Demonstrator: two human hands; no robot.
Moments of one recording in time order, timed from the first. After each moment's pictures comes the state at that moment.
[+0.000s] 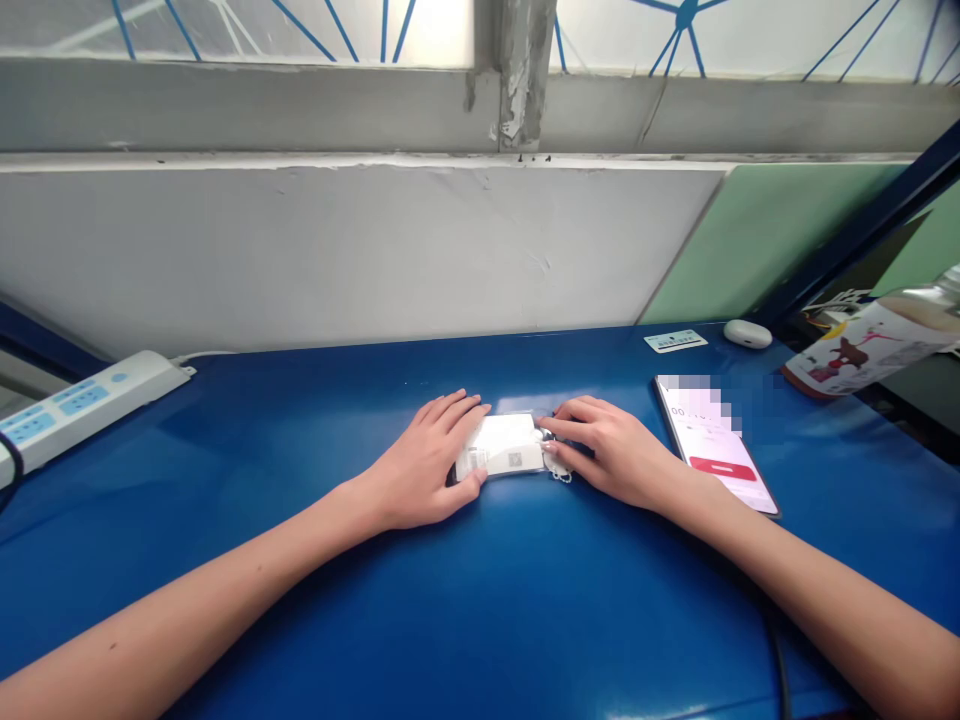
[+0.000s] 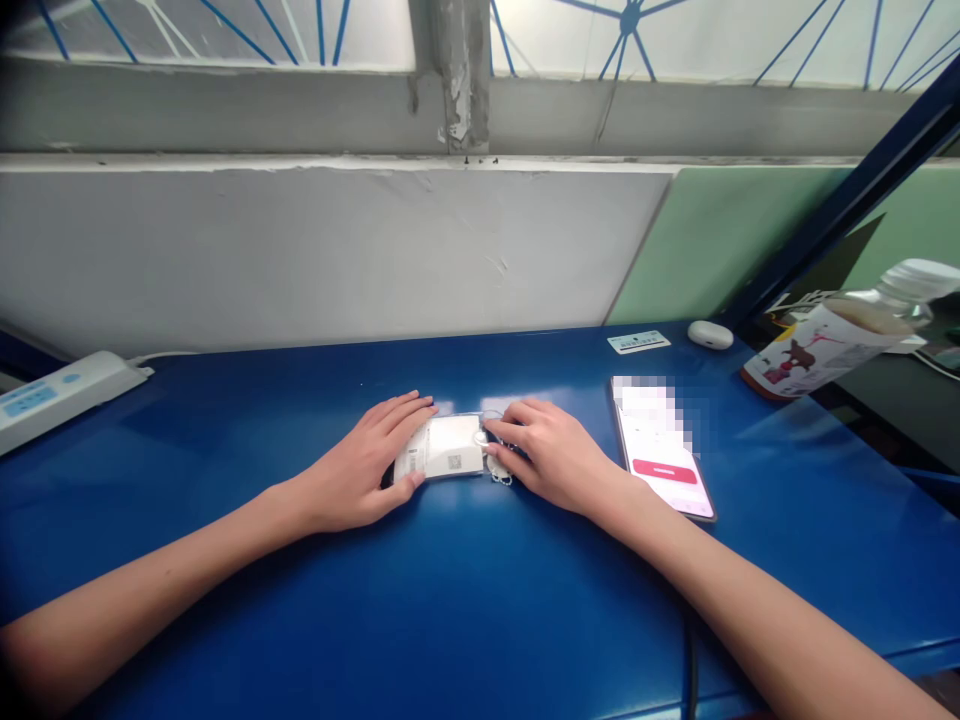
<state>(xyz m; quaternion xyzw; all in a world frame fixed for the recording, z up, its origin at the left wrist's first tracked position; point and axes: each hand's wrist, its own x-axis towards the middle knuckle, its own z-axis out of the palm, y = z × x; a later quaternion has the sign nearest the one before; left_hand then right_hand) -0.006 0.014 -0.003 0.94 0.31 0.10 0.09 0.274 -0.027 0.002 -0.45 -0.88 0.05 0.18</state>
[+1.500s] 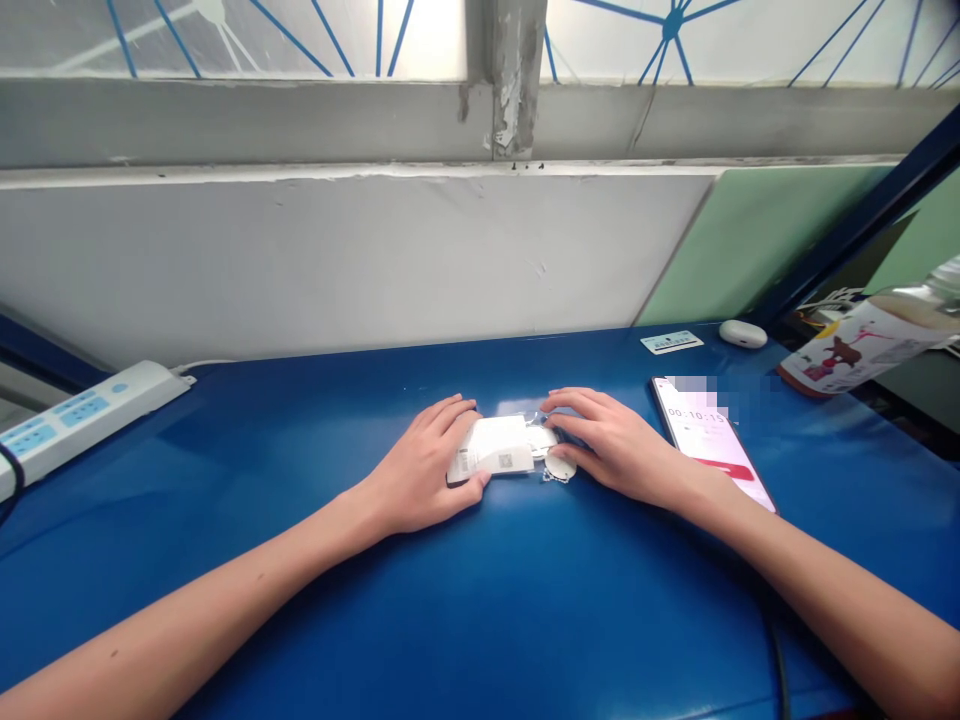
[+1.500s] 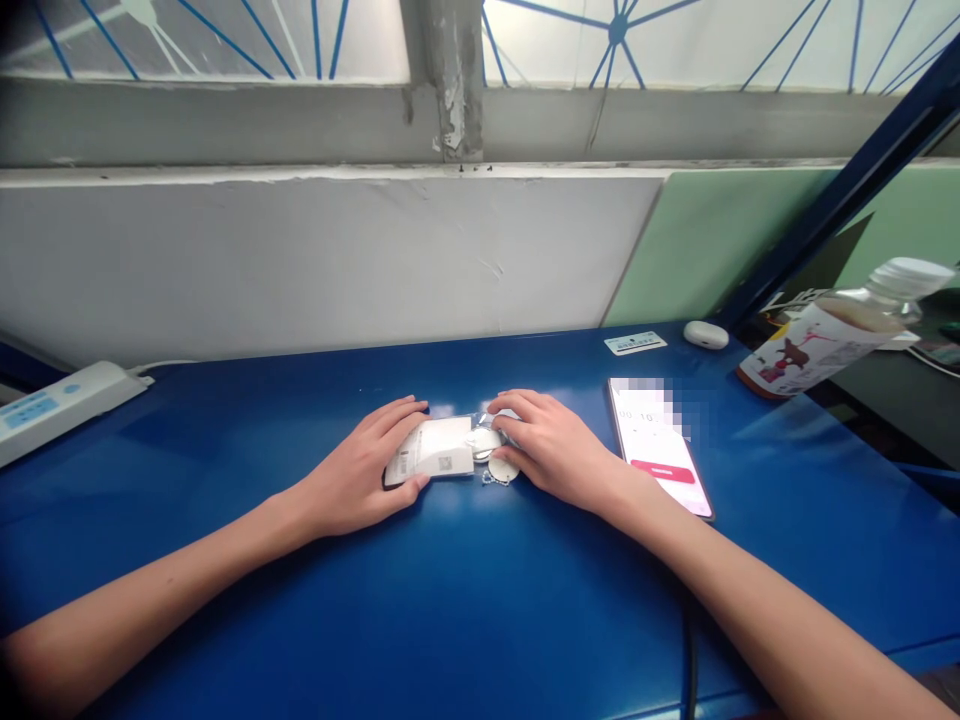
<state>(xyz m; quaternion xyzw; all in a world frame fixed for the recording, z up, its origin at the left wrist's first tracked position) -0.001 0.011 0.001 0.93 0.34 0.14 0.10 0.280 -0.022 0.007 -0.41 -0.89 0.02 0.21</state>
